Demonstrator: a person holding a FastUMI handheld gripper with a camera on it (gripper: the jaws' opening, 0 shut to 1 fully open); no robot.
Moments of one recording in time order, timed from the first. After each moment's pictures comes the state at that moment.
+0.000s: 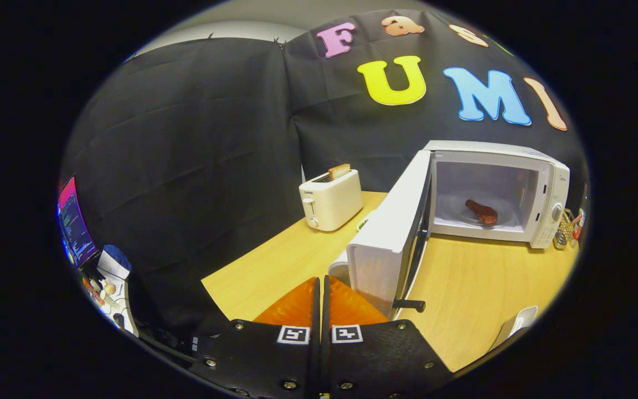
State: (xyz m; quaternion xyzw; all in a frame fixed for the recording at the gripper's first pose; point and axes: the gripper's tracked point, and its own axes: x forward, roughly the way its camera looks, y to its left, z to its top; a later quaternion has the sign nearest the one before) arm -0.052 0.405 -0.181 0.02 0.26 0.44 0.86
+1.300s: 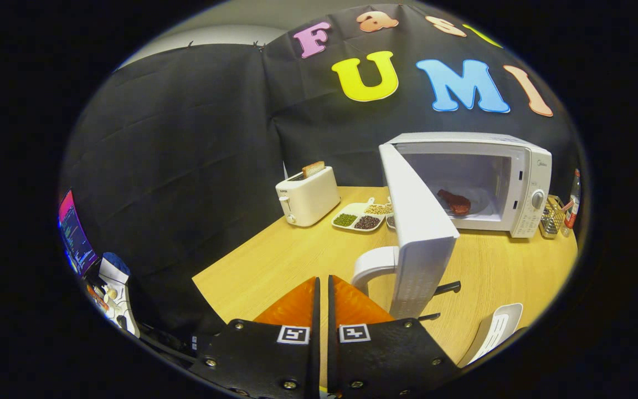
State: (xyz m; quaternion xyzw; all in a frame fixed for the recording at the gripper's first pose) arm -0.024 0.350 -0.184 0.04 0.28 0.42 0.86
